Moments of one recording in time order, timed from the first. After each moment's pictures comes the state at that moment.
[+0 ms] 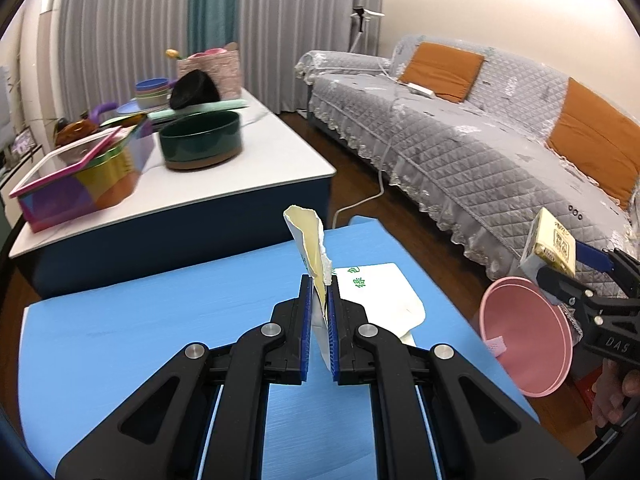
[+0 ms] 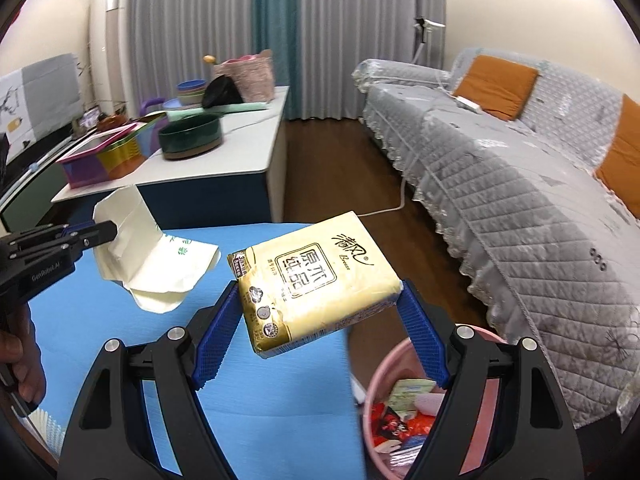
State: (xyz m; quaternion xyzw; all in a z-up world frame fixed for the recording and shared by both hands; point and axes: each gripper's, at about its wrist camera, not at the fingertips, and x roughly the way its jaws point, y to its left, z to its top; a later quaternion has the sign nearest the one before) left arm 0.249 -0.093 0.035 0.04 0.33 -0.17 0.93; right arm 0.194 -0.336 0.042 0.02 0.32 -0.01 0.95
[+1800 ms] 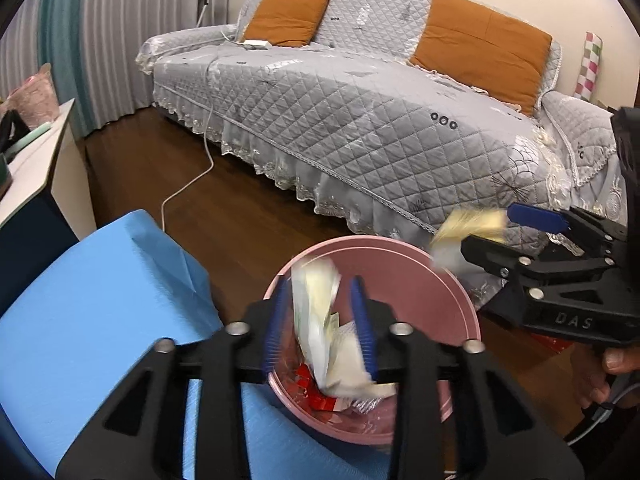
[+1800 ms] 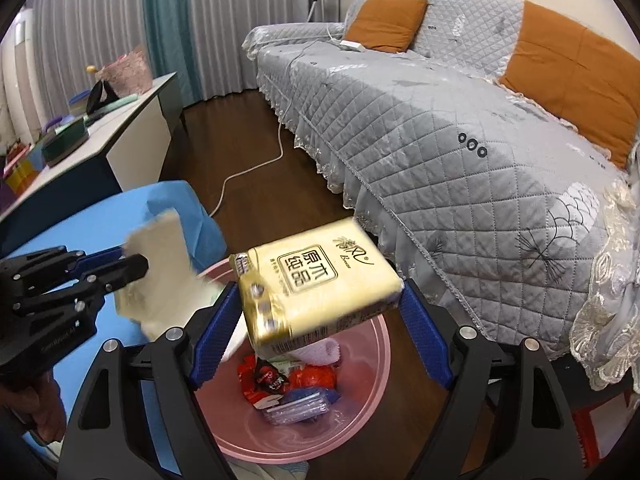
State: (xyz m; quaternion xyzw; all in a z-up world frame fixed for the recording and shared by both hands) left arm 0.201 -0.334 -0.026 0.11 0.36 -0.37 0.85; right arm 0.132 -0.532 -0.020 0.07 0.38 -0.14 0.91
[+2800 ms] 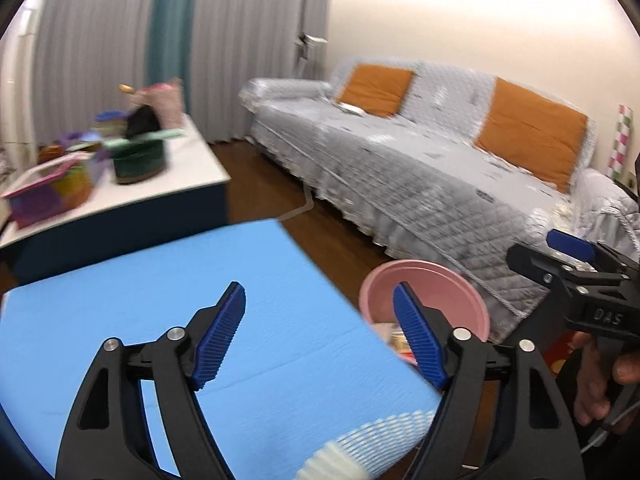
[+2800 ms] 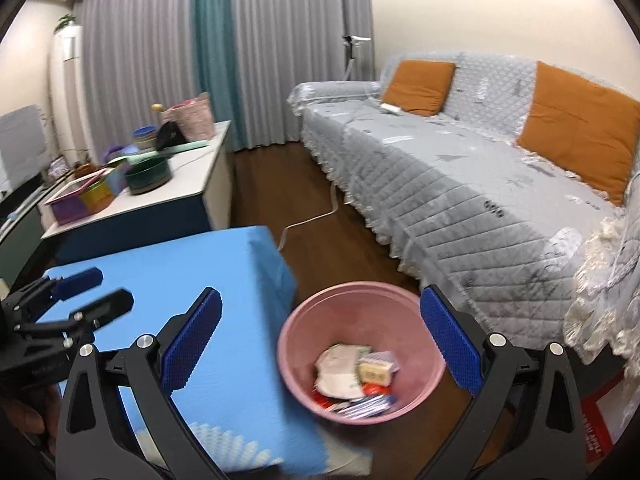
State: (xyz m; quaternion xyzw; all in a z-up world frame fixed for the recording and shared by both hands) left arm 0.092 -0.153 0.050 0.03 0.27 -0.23 0.93; right arm 0.047 -0.404 0.069 0.07 0.28 -0.07 0.95
